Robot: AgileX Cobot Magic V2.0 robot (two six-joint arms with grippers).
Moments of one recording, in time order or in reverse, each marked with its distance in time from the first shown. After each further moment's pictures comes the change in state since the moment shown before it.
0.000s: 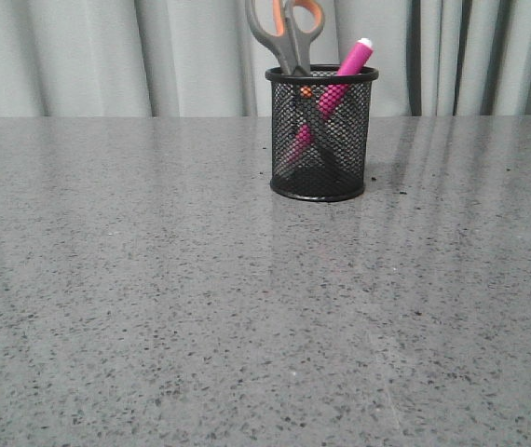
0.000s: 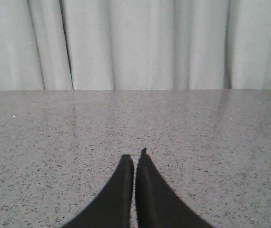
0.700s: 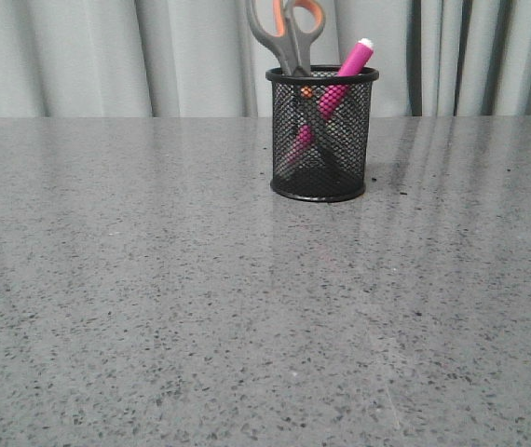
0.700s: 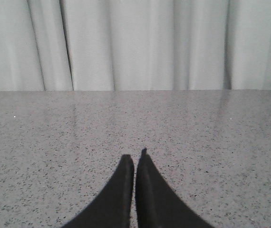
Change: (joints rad) left arm 0.000 0.000 0.000 0.000 0.002 0.000; right arm -0.335 -0.206 0.122 -0.549 0.443 0.593
